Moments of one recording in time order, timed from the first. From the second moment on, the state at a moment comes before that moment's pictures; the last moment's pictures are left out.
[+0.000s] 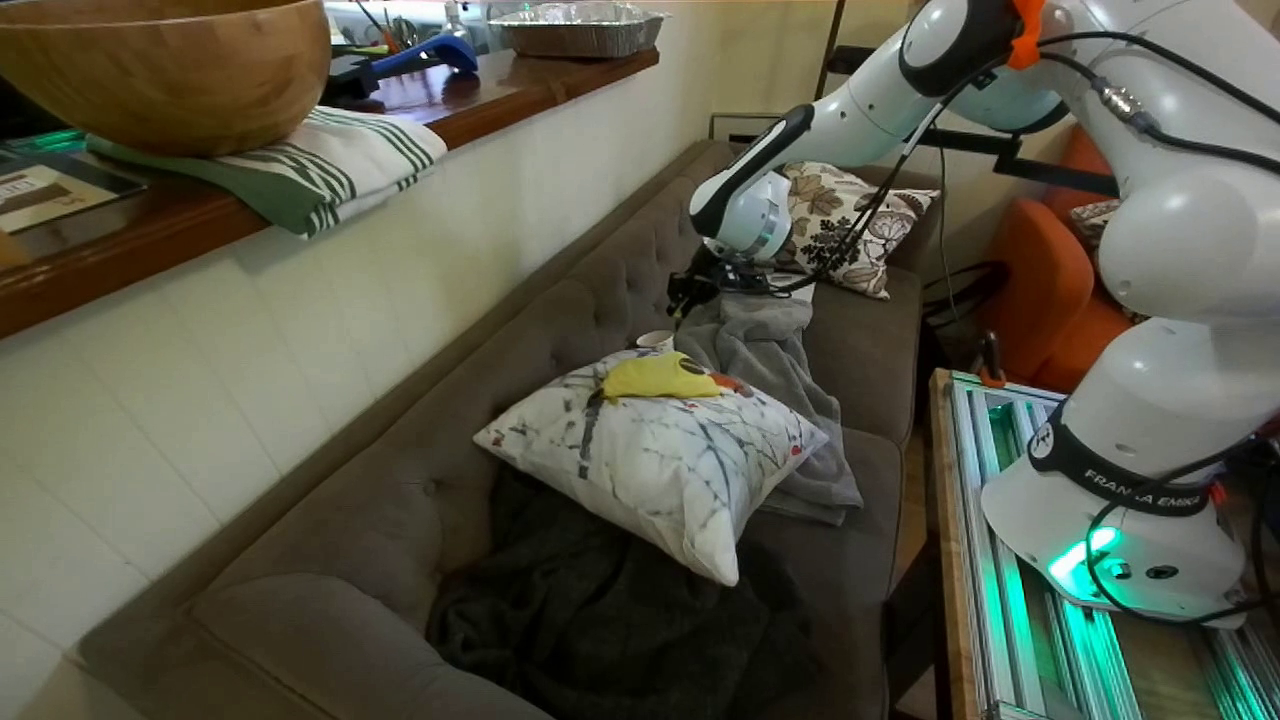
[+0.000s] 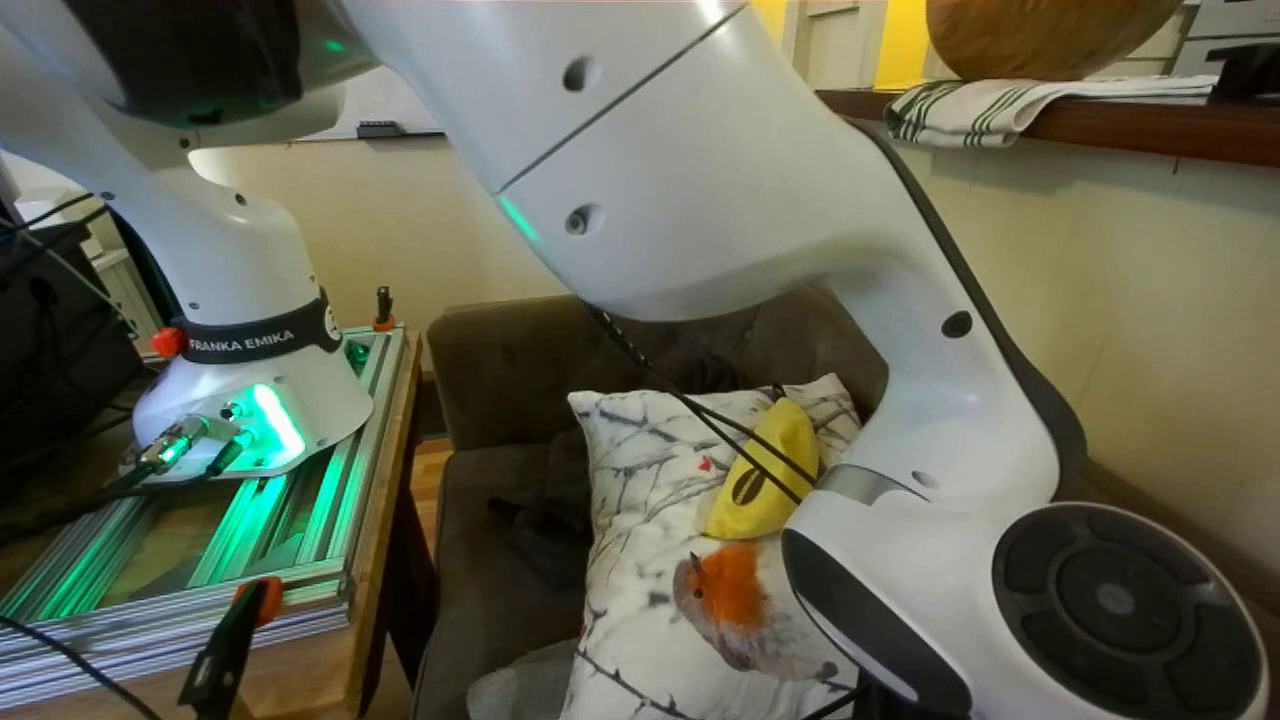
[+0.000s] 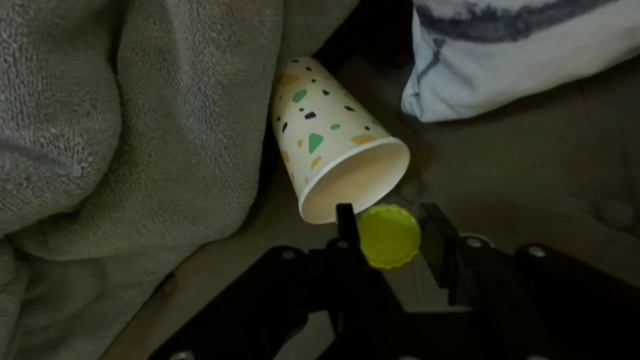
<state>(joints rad) -1.07 1.16 0.37 -1.53 0.23 2.83 -0.40</state>
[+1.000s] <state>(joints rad) -0.99 1.26 0.34 -1.40 0.24 2.86 -0.35</state>
